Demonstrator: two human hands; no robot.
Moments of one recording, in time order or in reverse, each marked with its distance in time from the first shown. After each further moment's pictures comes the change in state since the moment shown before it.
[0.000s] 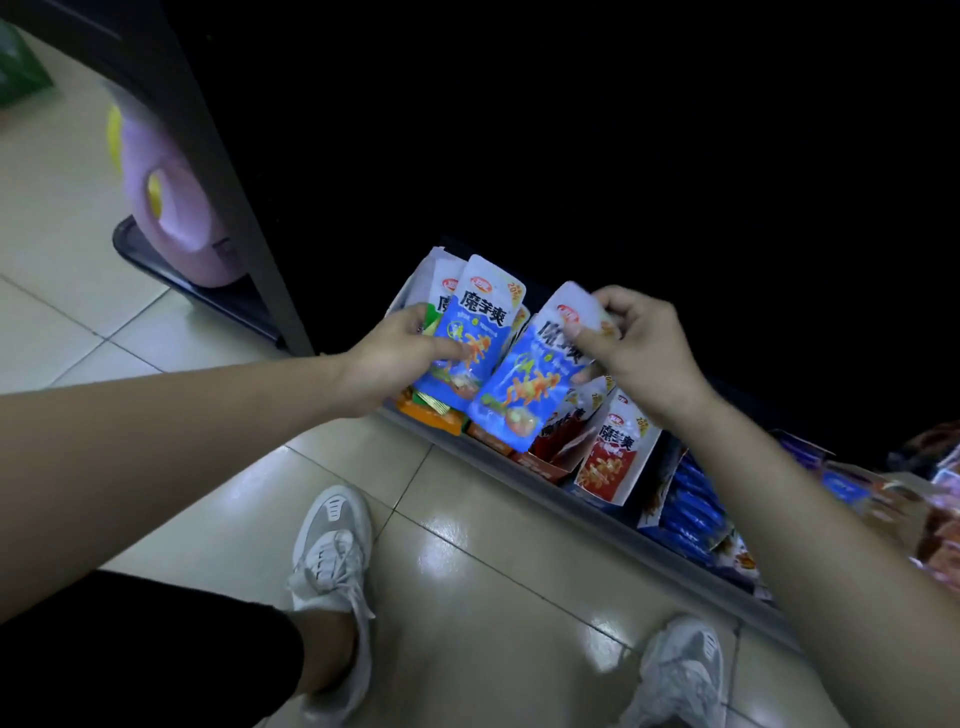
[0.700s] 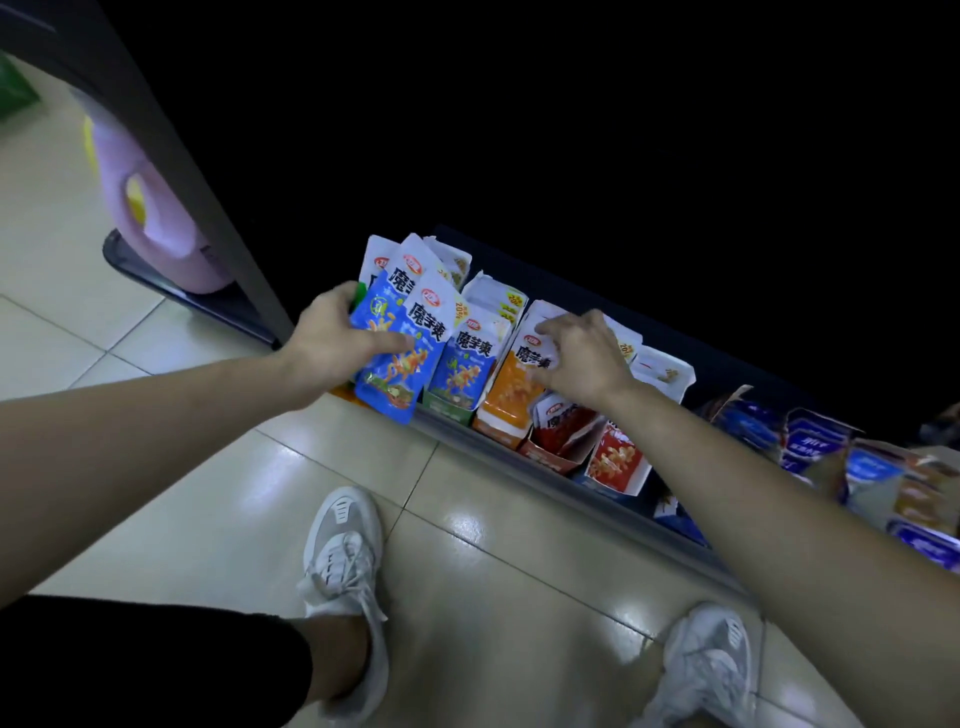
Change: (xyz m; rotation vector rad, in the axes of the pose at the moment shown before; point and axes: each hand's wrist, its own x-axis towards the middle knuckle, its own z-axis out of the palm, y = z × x) left_hand 0.012 -0.015 -0.040 0.165 0.244 0.092; right_hand 0.044 0.091 0.047 -0.858 -0.144 0.069
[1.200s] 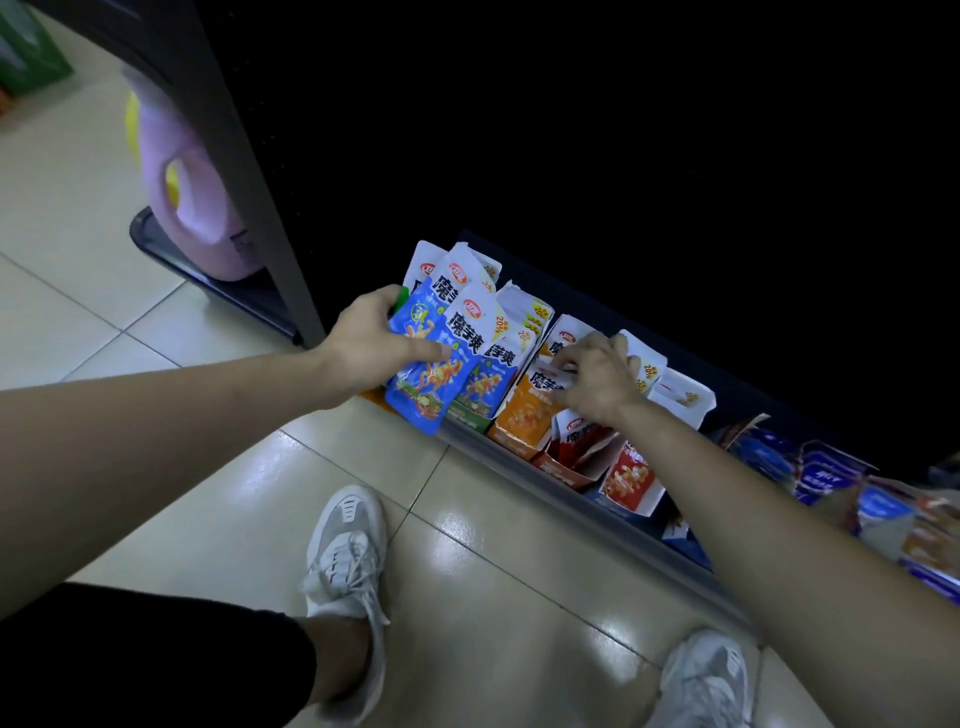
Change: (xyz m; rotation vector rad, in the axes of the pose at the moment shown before) left_hand 0.002 -0.005 -0.006 -0.005 -0.088 0.028; right_hand 0.009 -0.005 0.012 -0.047 -0.090 0.121
